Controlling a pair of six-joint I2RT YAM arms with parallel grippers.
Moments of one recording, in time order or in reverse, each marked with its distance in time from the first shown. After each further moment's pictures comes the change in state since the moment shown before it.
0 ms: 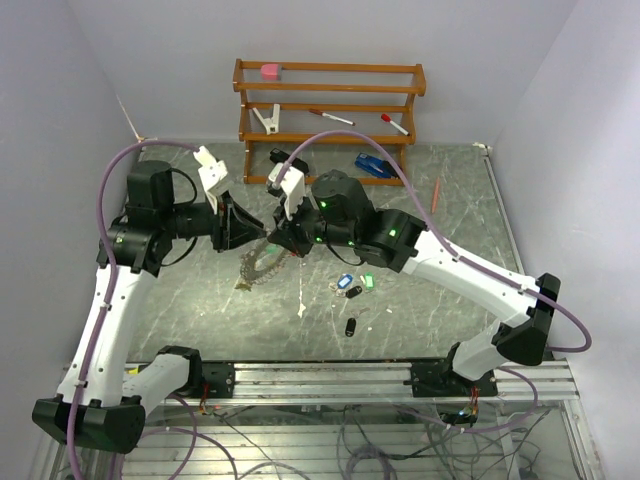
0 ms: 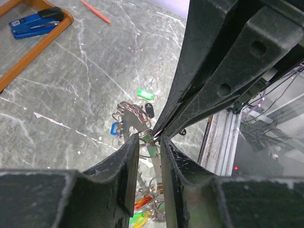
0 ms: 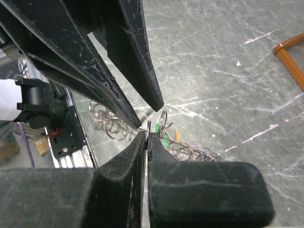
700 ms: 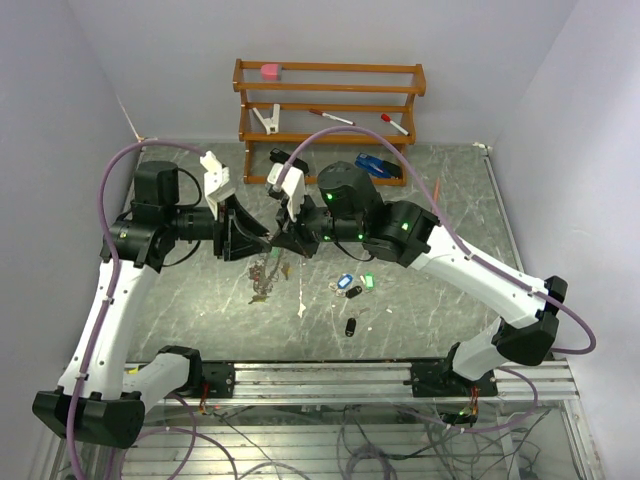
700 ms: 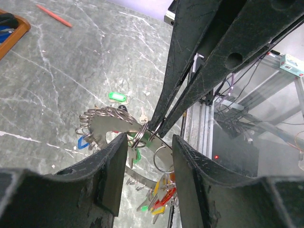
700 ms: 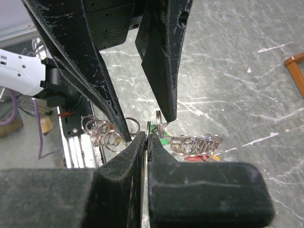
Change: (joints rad) left arm -0.013 0.028 0.012 -0.058 0.155 0.074; right arm 0.000 0.000 0.117 -0.154 -0.098 -0.089
